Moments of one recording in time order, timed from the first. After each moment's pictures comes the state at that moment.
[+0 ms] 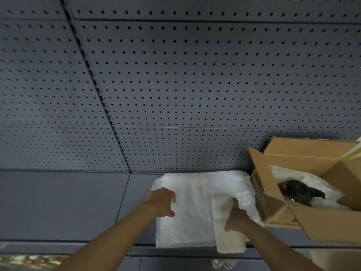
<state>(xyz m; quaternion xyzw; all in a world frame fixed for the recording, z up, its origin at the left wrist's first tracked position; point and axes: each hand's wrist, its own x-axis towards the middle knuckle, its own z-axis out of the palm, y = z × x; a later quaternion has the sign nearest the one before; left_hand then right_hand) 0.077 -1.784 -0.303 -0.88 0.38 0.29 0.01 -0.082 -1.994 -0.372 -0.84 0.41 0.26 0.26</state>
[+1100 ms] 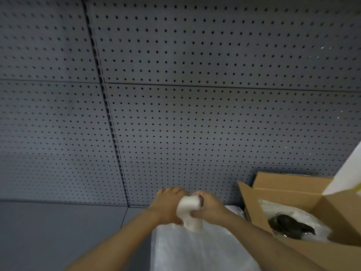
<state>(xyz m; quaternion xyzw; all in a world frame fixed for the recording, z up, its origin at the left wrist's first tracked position) 0.069 -1.809 -0.215 -0.87 0.48 0.07 -0.06 -0.031 -1.956 -0.219 -0.90 0.17 0.01 0.40</state>
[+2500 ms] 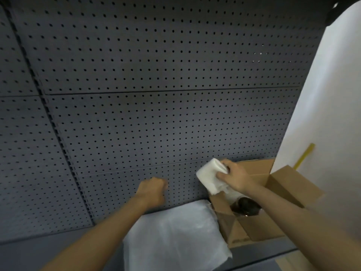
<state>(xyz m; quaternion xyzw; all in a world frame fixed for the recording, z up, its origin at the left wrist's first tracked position) 0.063 -1.875 -0.180 -0.88 0.48 0.04 0.00 -0.129 -2.078 -0.148 -0.89 0.29 -0.18 0.29</state>
